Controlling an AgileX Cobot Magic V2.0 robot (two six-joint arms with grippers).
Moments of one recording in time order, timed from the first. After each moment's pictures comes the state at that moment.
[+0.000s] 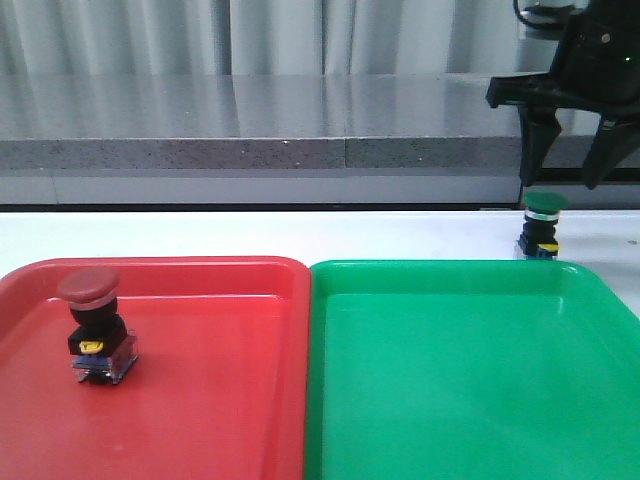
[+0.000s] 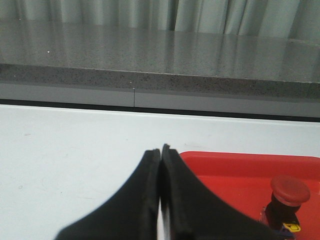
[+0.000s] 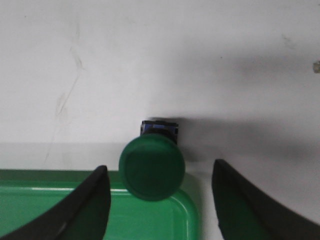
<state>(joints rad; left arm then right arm) -0.03 0.00 0.00 -0.08 0.16 -0.08 0.13 1.92 -1.55 0.03 0.92 0.20</state>
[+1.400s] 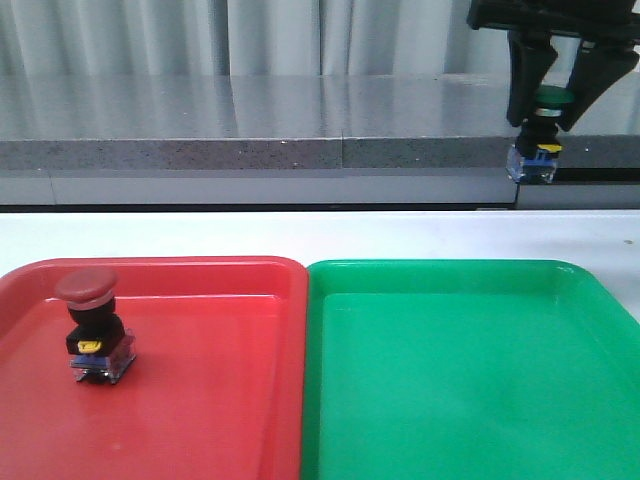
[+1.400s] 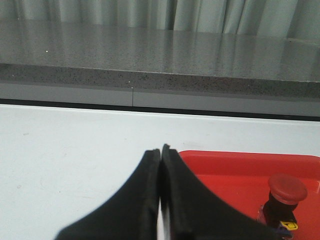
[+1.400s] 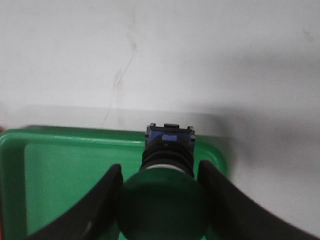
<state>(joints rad) -0.03 0.00 0.00 -0.08 0.16 -0.08 0.20 1.83 -1.67 0.08 1.13 0.20</state>
